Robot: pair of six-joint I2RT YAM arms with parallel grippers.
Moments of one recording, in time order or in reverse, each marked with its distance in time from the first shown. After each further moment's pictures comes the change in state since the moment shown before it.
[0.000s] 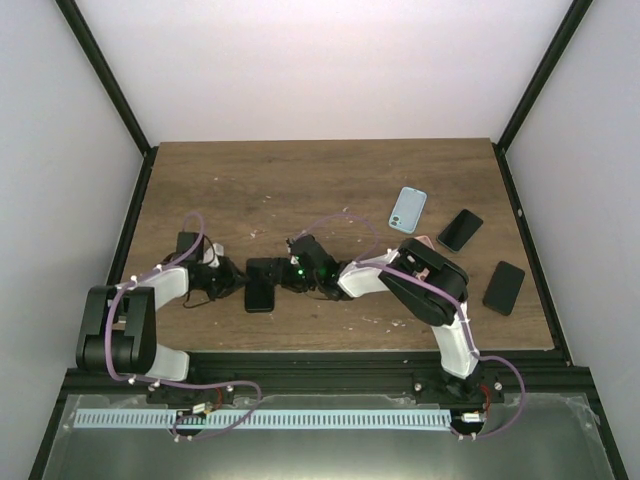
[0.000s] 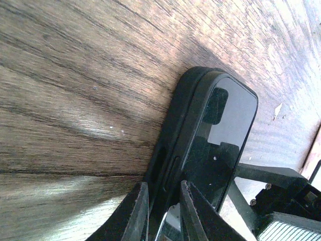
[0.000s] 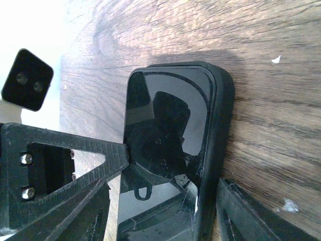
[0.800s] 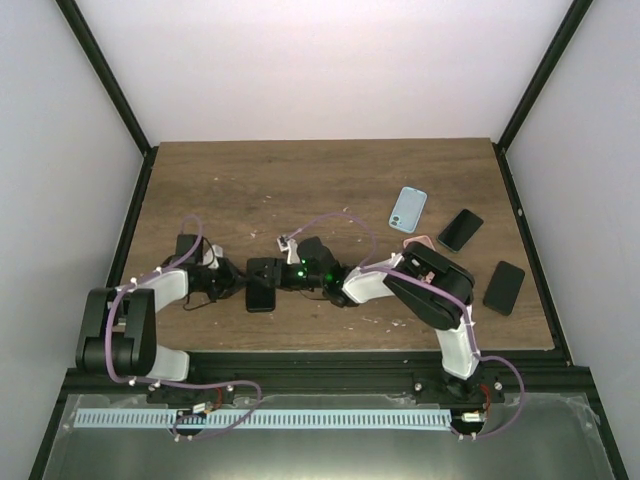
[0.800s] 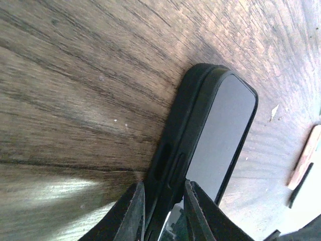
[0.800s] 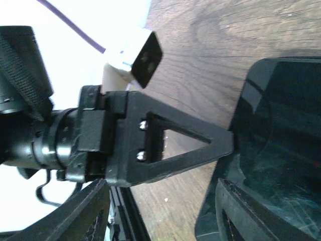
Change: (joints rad) left arm 0.016 -0.008 -0.033 0.040 0.044 -0.039; right arm 0.009 -0.043 -0.095 0.311 -0.125 -0.017
